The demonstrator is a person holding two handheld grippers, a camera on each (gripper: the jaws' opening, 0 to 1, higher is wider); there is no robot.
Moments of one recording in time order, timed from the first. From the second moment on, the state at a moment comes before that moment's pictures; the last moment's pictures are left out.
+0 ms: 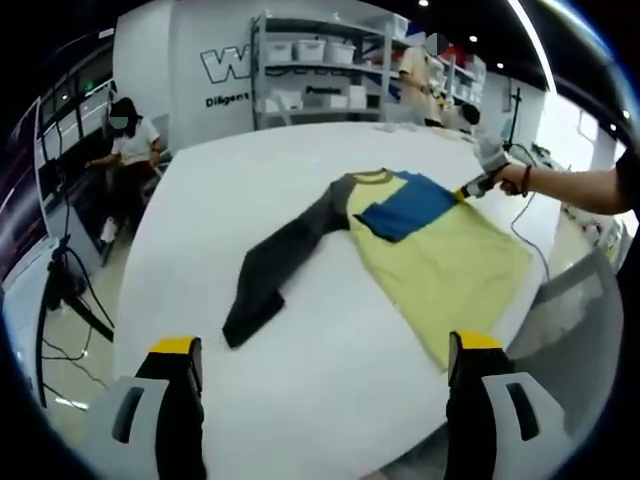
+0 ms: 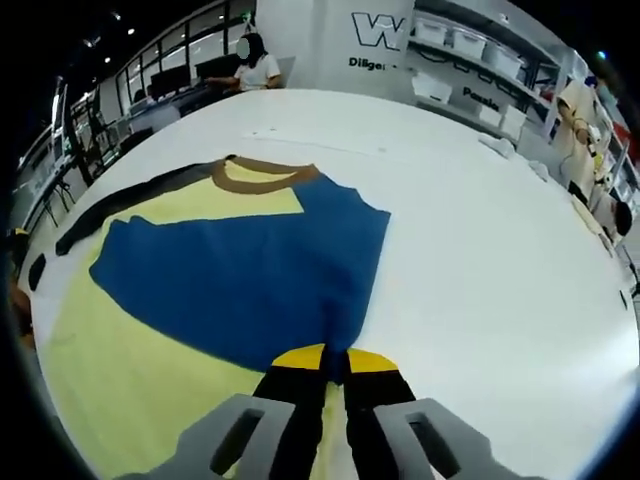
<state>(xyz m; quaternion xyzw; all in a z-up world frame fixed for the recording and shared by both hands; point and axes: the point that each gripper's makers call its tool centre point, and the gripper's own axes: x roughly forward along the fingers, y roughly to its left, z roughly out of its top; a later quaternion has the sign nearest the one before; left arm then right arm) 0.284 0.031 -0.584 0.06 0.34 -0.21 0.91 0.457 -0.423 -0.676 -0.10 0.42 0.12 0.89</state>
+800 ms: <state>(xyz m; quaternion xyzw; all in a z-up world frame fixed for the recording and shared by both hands) 0.294 0.039 -0.587 0.06 0.34 -0.19 0.92 0.463 -0.420 -0.657 0.00 0.36 0.12 0.93</state>
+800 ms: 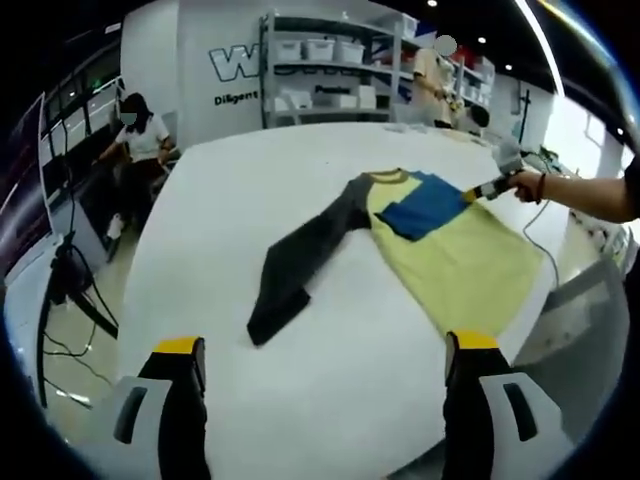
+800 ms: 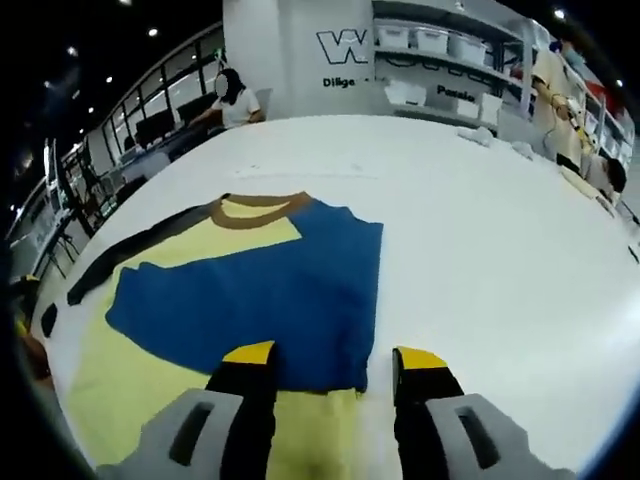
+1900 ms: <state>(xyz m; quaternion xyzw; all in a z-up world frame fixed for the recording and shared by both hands) 0.317 0.074 -0.604 0.00 0.34 -0.10 0.94 0.350 -0.346 -0.570 -0.02 0.28 0.27 0.92</state>
